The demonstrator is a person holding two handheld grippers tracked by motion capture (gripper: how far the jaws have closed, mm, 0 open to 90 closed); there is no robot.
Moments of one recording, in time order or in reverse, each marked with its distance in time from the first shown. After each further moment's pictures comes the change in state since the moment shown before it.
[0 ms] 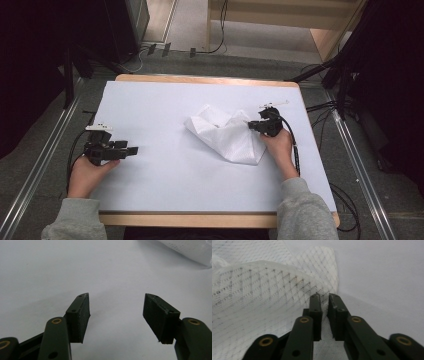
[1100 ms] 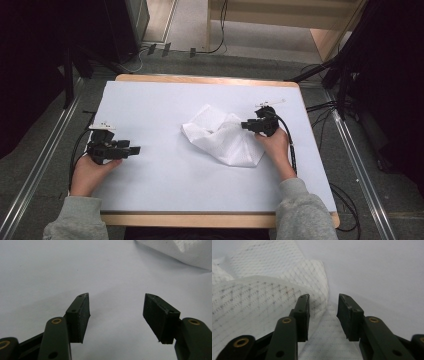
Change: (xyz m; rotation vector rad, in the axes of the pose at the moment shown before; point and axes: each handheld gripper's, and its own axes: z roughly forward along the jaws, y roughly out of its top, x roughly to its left) left arm -0.001 0.004 0.007 0.016 -0.011 0.007; right arm 0.013 0.007 0.002 -0.022 0.061 -0.023
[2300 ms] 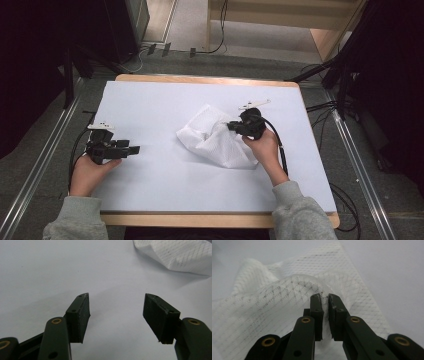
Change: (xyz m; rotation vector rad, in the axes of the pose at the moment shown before) left arm 0.001 0.000 -0.002 -0.005 -0.005 -0.002; right arm 0.067 0.011 -0.017 -0.030 0.085 -0.153
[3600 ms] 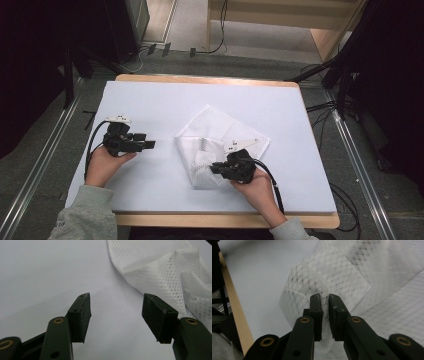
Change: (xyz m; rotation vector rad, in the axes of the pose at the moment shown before) left arm -0.023 0.031 0.027 -0.004 -0.094 0.089; right arm 0.106 -0.066 -0.029 0.063 0.212 -0.067
